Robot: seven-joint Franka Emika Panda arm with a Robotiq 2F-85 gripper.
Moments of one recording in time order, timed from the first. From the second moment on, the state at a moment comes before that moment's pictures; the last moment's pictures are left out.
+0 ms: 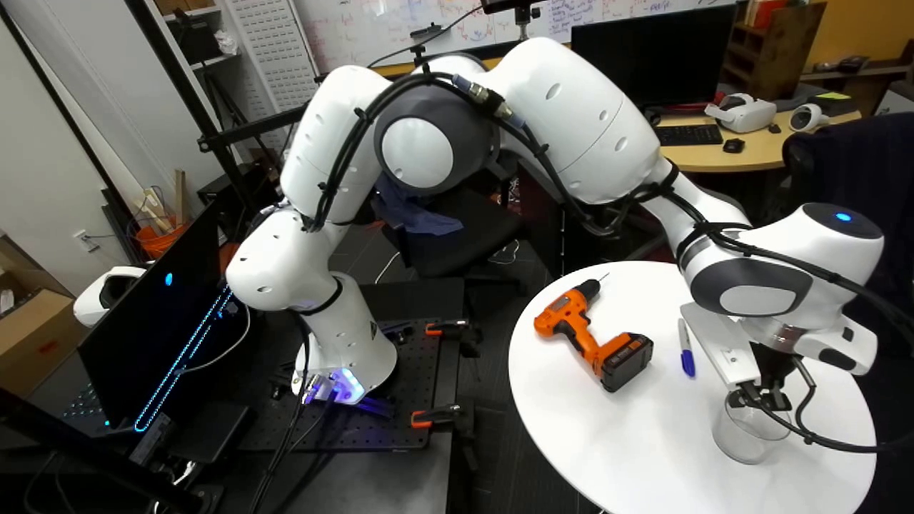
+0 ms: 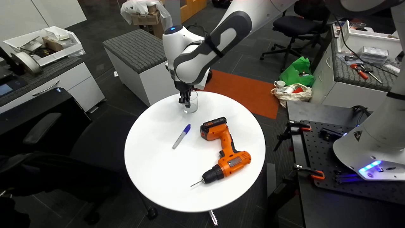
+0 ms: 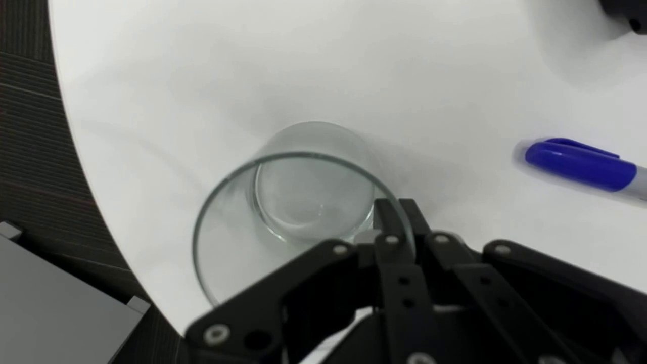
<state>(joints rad) -0.14 0.76 -0.03 -1.61 -0.03 2.35 -0.19</state>
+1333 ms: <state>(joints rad) -0.02 0.84 -0.02 -1.47 -0.16 2.31 -0.24</state>
